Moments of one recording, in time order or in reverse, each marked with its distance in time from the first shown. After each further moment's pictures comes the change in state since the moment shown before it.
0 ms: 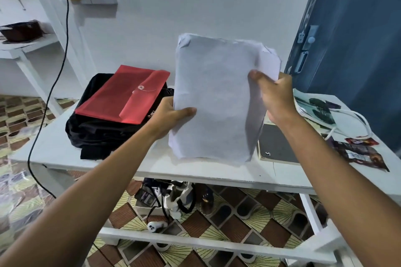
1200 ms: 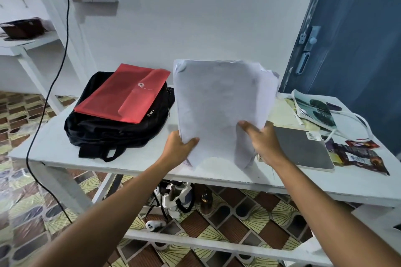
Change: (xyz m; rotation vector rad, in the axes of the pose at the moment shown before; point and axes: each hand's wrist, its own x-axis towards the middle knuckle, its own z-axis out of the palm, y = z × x) left_hand -0.036 -0.062 0.039 0.267 0.142 -0.154; right_hand -0.056 0.075 -0.020 -0.115 -0.154 0.102
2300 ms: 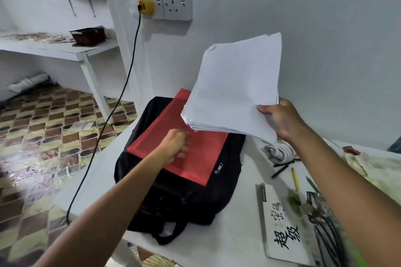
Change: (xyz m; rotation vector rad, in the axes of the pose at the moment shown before) left_hand 0.203 -0.065 -0.223 -0.195 0.144 -0.354; right_hand 0.249 -0.022 0.237 0.138 -0.233 0.249
